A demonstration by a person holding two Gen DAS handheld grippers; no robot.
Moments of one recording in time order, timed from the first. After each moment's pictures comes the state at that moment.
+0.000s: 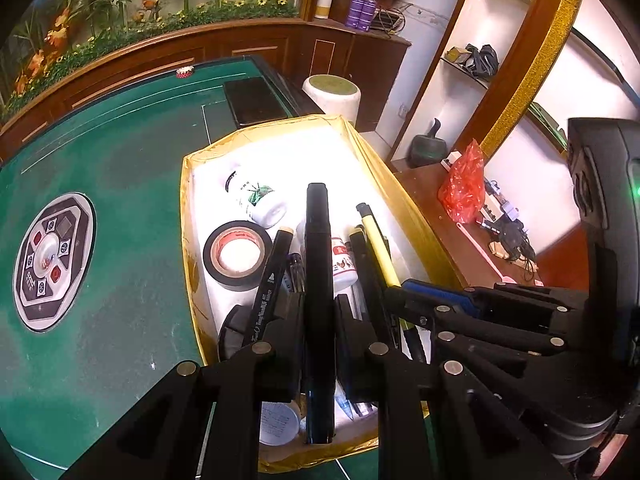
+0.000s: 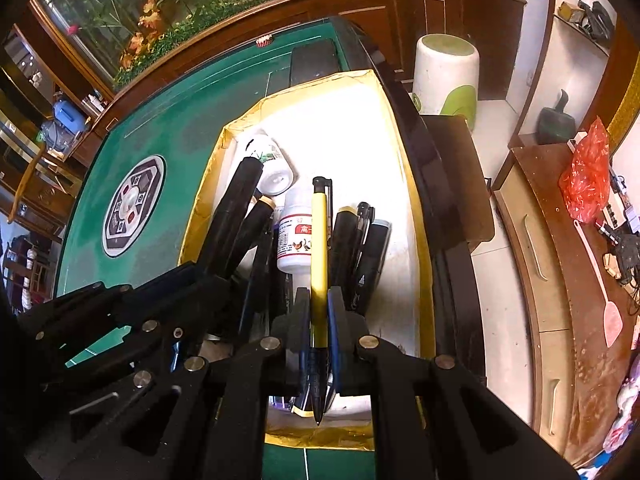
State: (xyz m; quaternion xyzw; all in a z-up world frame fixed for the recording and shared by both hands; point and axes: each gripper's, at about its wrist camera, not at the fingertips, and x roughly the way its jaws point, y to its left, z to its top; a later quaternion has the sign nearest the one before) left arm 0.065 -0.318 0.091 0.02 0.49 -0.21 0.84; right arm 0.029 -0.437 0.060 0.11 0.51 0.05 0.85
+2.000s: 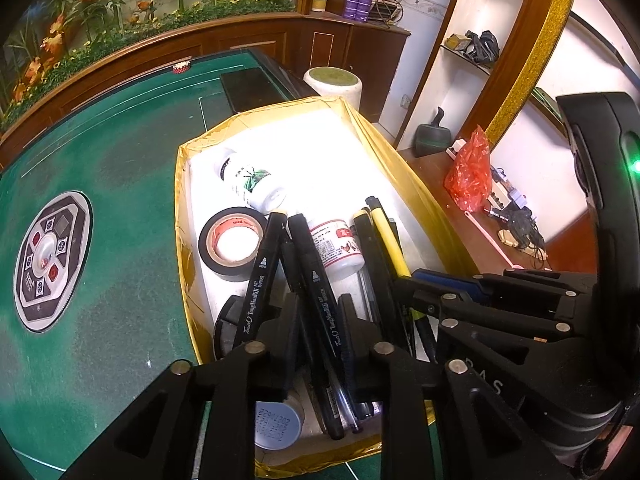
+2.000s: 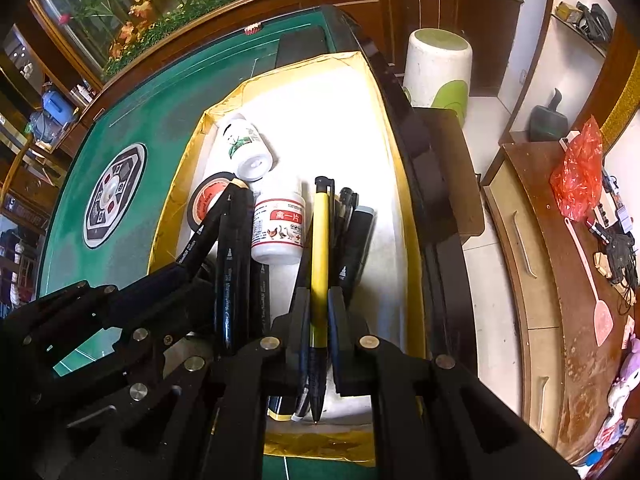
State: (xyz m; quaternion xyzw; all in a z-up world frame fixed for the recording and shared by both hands) left arm 0.064 -0.324 0.076 0.04 0.50 -0.20 0.84; right arm 0.030 -0.444 0.045 0.09 0.52 0.03 0.85
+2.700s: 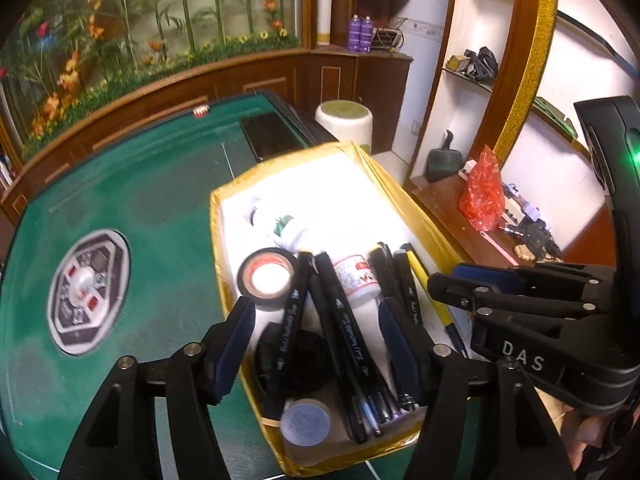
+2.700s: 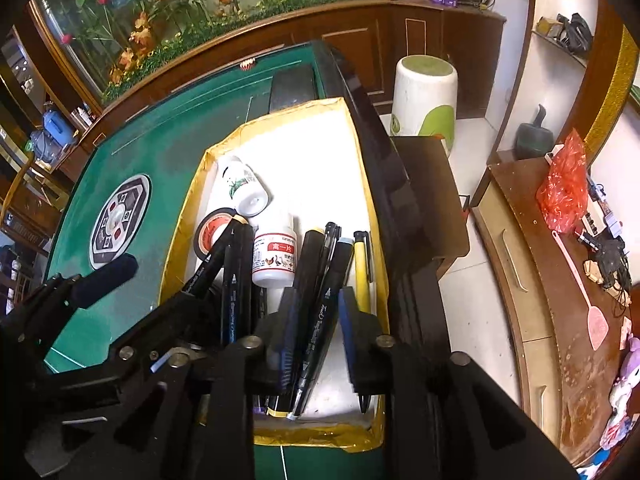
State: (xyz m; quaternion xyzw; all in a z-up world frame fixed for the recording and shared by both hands) left arm 0.051 -0.314 0.104 0.08 0.43 -0.18 0.88; right arm 0.016 -0.454 0.076 0.10 0.47 0.02 0.88
